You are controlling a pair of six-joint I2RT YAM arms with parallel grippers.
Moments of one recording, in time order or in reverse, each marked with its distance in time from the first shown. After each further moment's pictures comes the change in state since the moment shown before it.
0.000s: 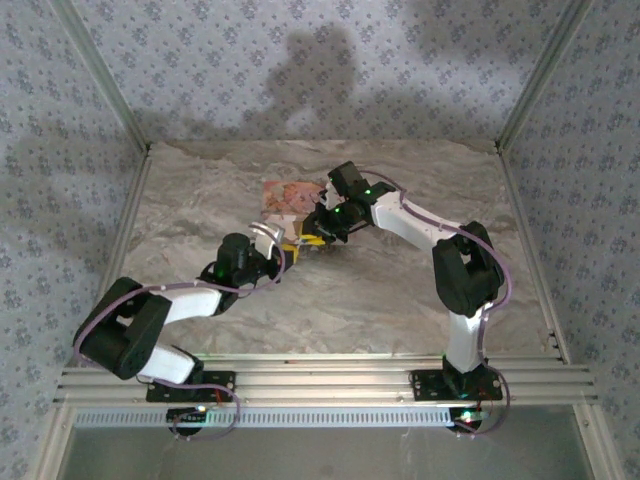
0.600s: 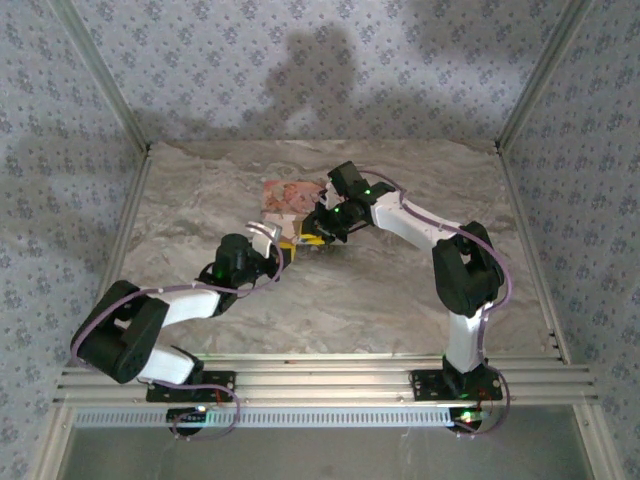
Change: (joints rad) left arm -0.001 -0.022 -0.008 0.003 -0.051 -0.020; right arm 0.004 0.000 0.000 0.007 0.002 0.016
